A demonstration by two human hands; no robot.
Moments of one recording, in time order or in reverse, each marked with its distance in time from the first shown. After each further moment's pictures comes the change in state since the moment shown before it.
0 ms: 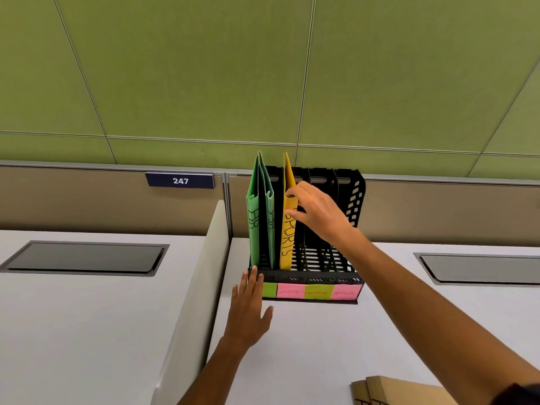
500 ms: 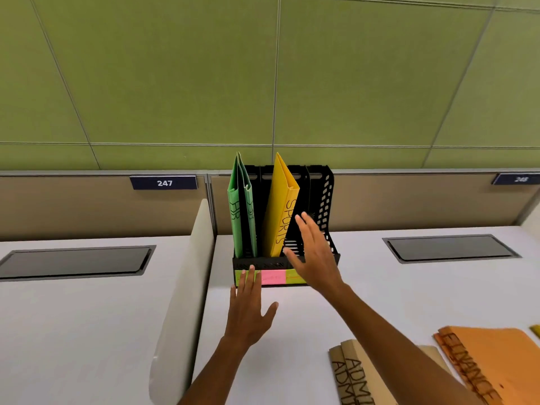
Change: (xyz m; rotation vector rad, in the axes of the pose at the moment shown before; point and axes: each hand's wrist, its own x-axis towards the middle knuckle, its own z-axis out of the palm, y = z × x) left_hand -0.041 0.051 -0.012 0.007 -0.024 0.027; right_hand -0.138 -0.042 0.022 0.002 0.131 0.370
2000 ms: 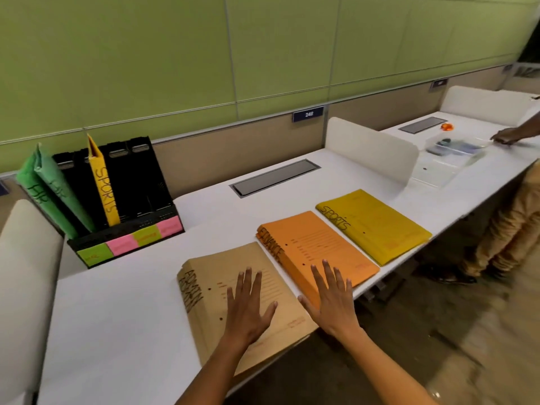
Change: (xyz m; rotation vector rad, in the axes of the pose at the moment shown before) left_hand -0.222 0.345 0.093 0.043 -0.395 0.306; right_hand -0.476 0.128 -0.260 -0.419 -0.338 0.793
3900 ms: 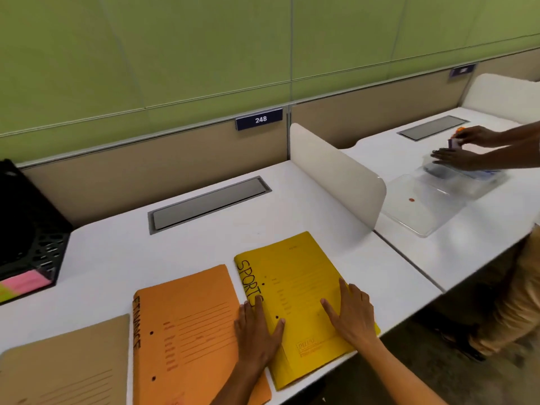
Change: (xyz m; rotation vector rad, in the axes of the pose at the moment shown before) left_hand 0.308 0.315 0.159 -0.292 -0.083 -0.365; right_hand 0.293 0.405 -0.020 0.087 -0.075 0.161
